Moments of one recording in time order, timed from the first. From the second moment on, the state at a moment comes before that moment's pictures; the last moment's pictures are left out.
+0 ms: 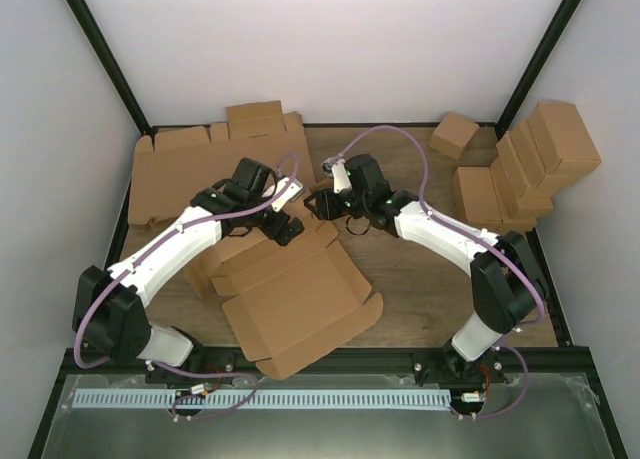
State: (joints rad) left arm -0.54 1.43 1.16 -0.67 0.22 0.20; right arm 0.64 1.62 1.15 -0.15 -0.32 0.35
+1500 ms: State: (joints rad) left arm -0.54 1.46 1.14 -0.69 0.28 0.21; right arm 0.50 1.45 0.86 -0.02 -0.49 0.41
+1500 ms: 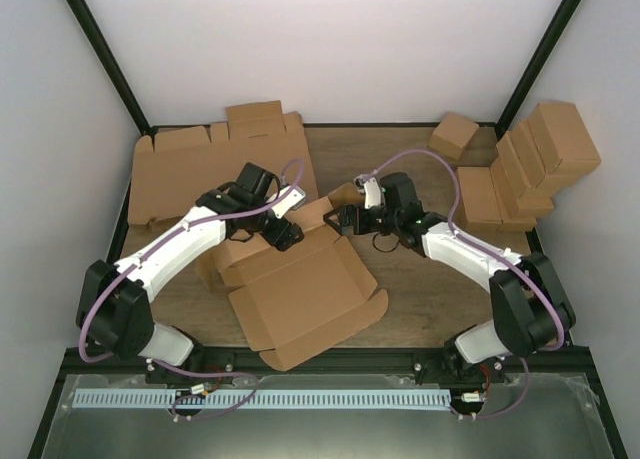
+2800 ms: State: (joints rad) left arm -0.54 1.48 1.14 -0.69 0.27 0.22; right arm 0.48 1.61 0.73 0.13 -0.24 0.52
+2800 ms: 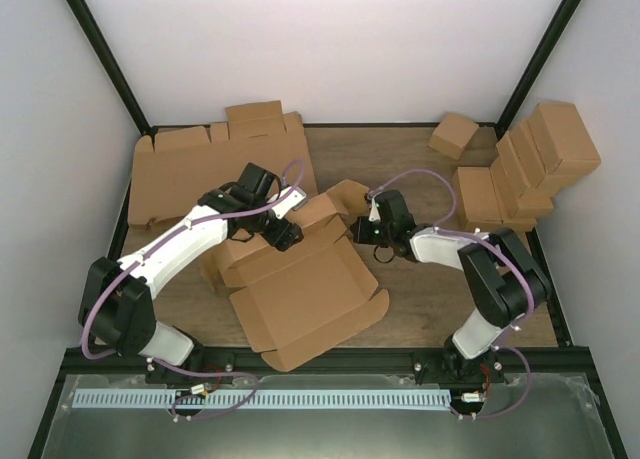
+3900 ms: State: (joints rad) left arm -0.54 1.49 1.14 -0.69 0.27 0.22; right arm 0.49 1.84 0.77 0.34 -0.63 0.44
